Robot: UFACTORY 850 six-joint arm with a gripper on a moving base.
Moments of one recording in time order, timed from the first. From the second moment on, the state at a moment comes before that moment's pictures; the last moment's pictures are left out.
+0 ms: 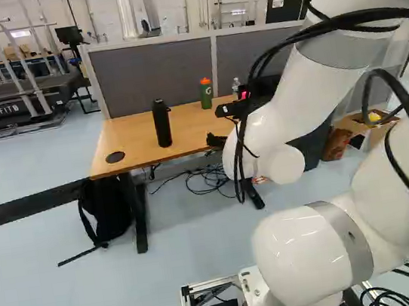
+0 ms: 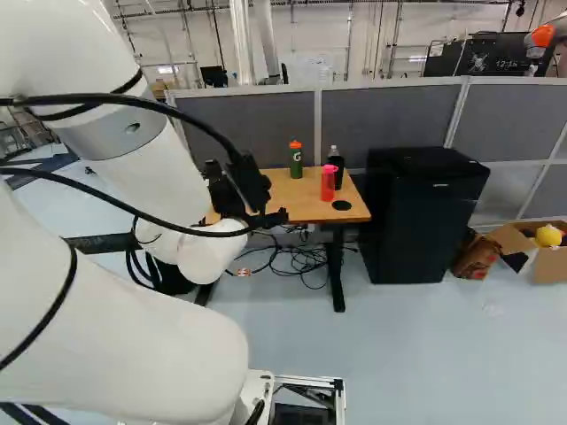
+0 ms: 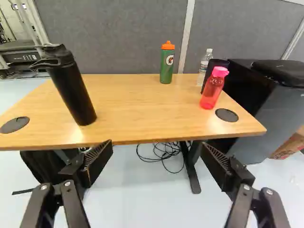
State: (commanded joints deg) arm 0.0 16.0 -5.0 0.0 50.0 0.0
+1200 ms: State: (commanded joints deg) arm 0.0 16.0 -5.0 0.0 50.0 0.0
